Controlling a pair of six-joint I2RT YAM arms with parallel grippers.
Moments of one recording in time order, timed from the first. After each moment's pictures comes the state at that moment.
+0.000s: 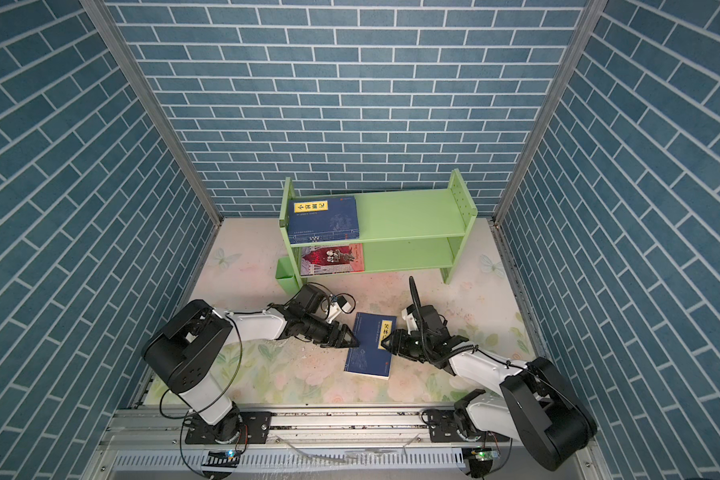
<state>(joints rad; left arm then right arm) -0.65 1.70 0.73 -0.03 0.79 -0.49 0.58 1.22 0.33 0.01 -0.47 0.78</state>
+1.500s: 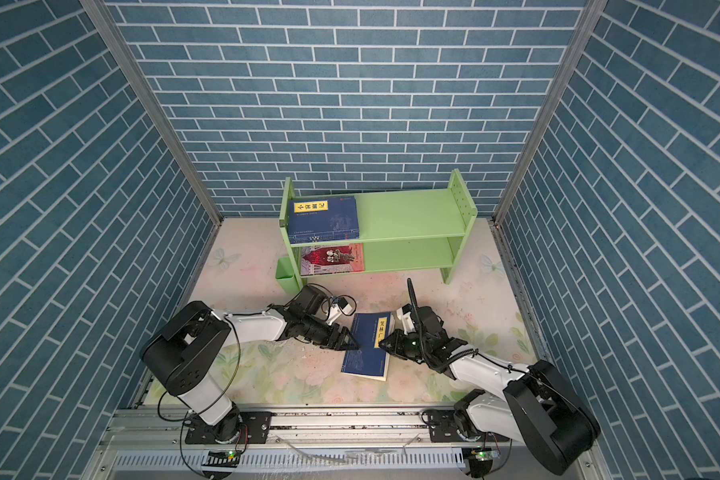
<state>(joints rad) -0.67 1.68 0.73 -0.05 0.79 -0.46 0.63 1.19 0.31 0.11 -0.51 0.86</state>
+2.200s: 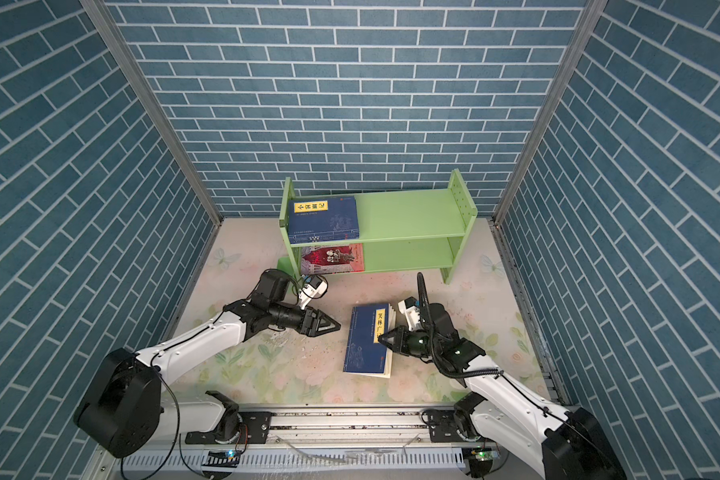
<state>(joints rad) -0.46 1.30 0.72 -0.25 0.90 -0.30 0.60 0.89 0.39 -0.11 -0.60 0.85</state>
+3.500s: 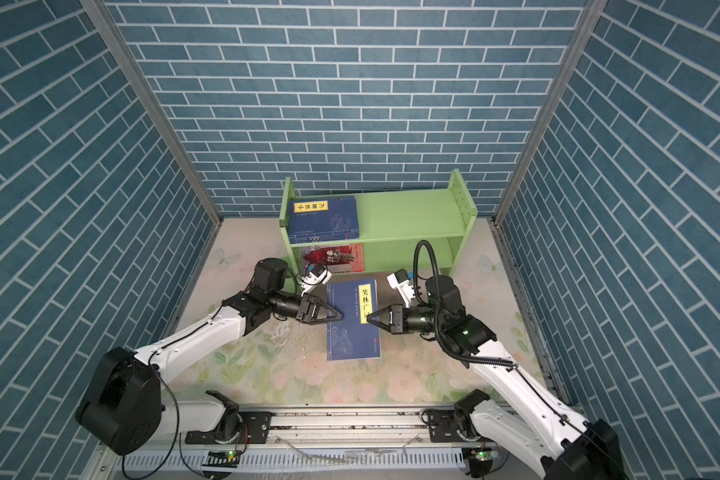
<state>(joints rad) -0.47 1.32 0.78 -0.05 1.22 -0.65 0.58 0.93 0.68 -0.20 -0.83 0.76</state>
